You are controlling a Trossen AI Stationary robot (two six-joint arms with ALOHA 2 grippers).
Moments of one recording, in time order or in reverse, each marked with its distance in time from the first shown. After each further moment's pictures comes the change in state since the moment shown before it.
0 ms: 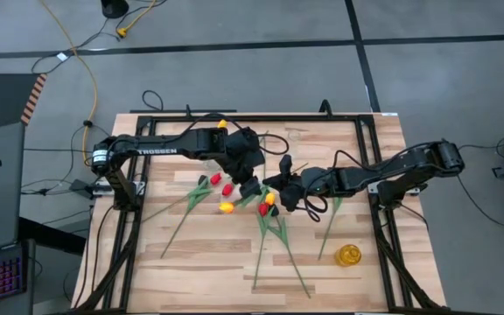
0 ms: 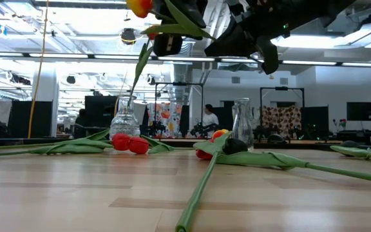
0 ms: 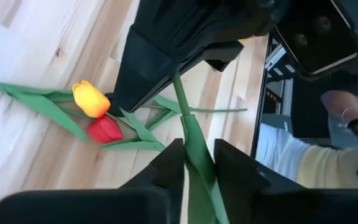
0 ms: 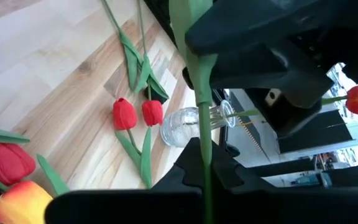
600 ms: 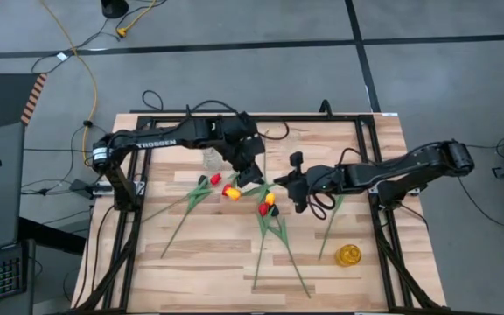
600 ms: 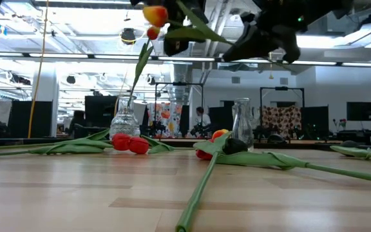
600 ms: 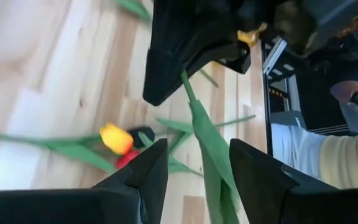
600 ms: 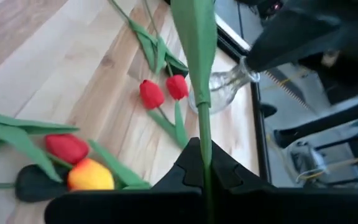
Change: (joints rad) left arm 0.091 0.000 0.048 0.010 0.048 0.233; right arm -0.003 -0.124 0.000 -0.266 0.000 0.344
